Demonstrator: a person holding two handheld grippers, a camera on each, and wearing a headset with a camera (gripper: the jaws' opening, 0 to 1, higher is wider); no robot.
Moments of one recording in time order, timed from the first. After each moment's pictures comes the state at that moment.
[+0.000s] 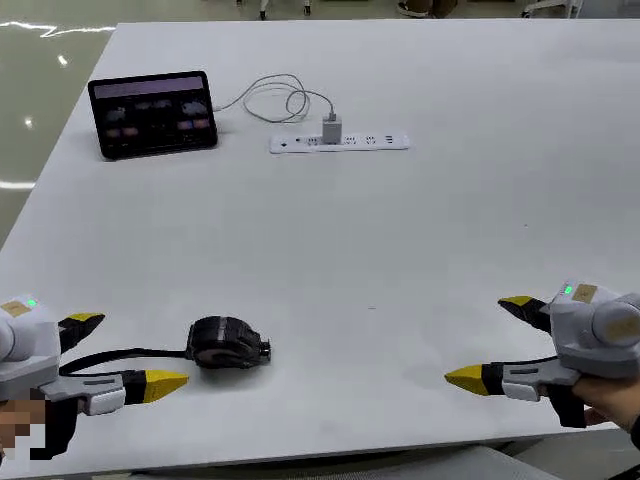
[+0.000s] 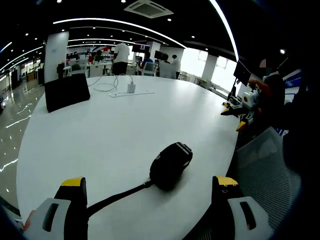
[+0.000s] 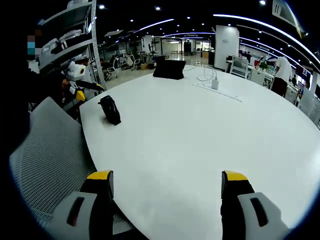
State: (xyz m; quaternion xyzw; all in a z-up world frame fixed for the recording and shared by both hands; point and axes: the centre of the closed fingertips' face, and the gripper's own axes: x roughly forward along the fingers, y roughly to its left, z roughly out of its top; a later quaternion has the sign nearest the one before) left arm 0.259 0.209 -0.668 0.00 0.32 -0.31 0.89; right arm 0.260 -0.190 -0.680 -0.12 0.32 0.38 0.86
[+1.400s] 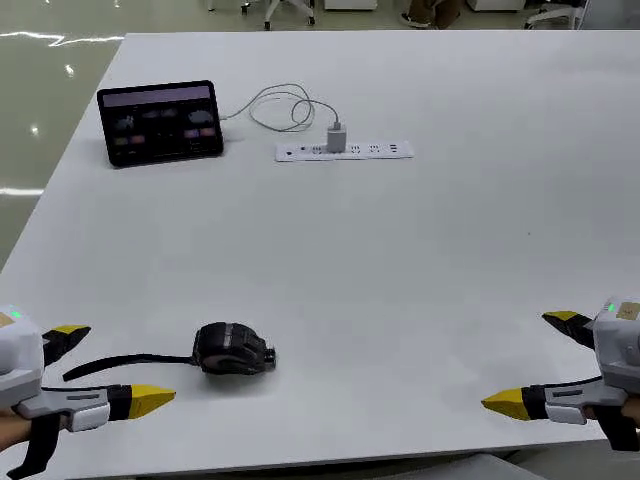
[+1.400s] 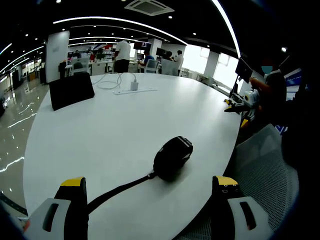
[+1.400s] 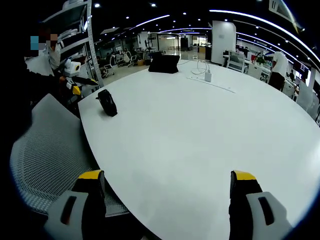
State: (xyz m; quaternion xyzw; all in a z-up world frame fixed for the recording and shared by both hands) left arm 0.248 0.226 -0.666 0.01 0.33 -0.30 0.89; right arm 0.249 -0.215 -0.681 -0.12 0.35 0.37 0.85
